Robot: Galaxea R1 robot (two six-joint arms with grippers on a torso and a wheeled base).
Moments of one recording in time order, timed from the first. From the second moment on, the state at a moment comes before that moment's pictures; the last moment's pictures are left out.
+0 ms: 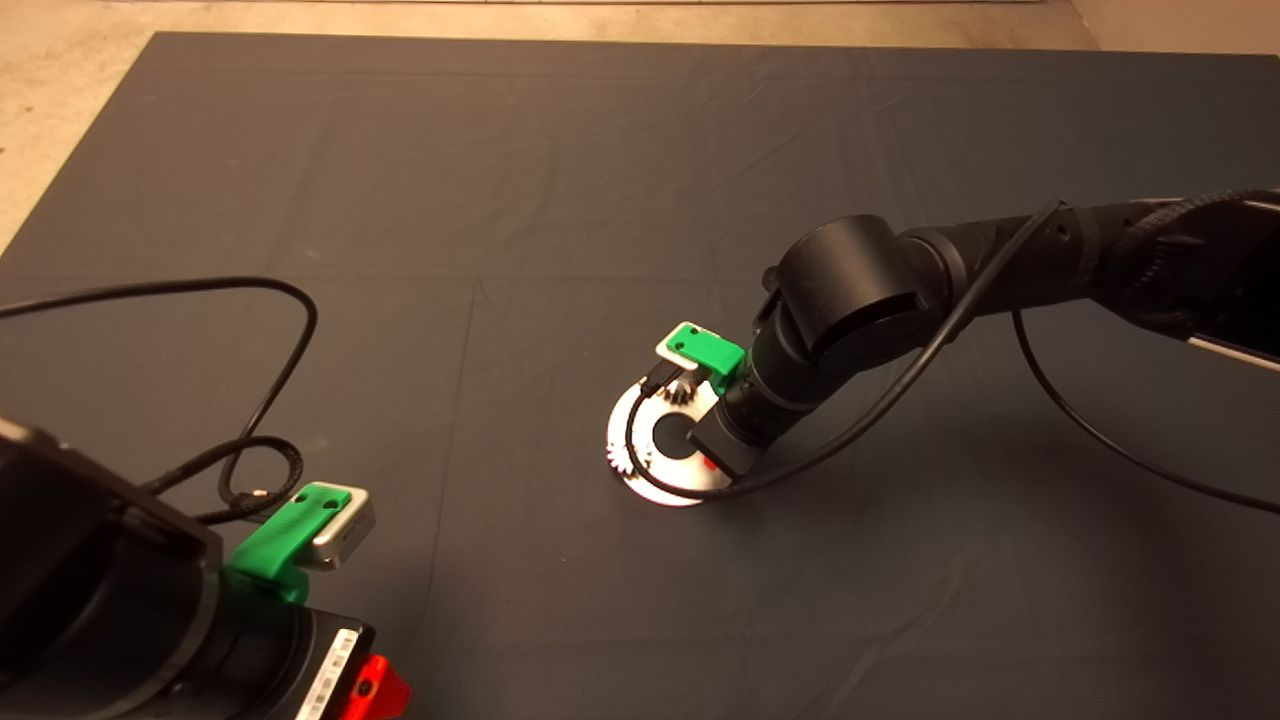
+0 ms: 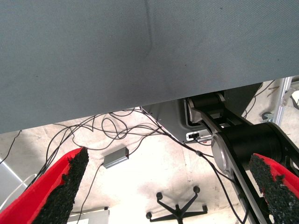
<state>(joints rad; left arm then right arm) -0.42 2.14 -0.29 0.16 1.53 -1.65 0.30 2.77 -0.99 -0.38 -1.53 0.99</state>
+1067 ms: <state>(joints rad) -0.42 2.14 -0.29 0.16 1.53 -1.65 0.30 2.76 -0.98 -0.38 -1.53 0.99</state>
